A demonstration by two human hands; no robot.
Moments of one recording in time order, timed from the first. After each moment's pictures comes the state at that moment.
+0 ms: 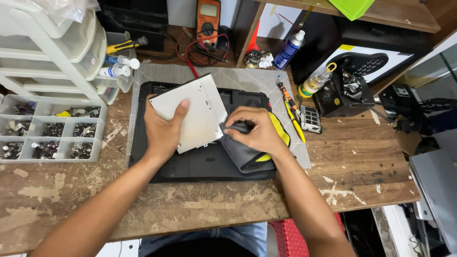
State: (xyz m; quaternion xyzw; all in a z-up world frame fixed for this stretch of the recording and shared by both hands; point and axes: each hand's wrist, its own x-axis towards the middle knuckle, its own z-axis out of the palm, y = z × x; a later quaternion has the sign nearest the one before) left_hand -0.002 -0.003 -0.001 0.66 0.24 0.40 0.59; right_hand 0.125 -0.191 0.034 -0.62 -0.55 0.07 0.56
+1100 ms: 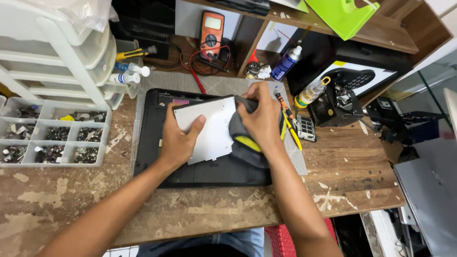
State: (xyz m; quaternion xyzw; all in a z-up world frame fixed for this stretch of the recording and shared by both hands) left_hand -0.009 -0.012 -0.003 0.68 0.15 0.36 0.62; right_hand 0.129 -0.159 0.059 -0.79 -0.40 -0.15 0.44
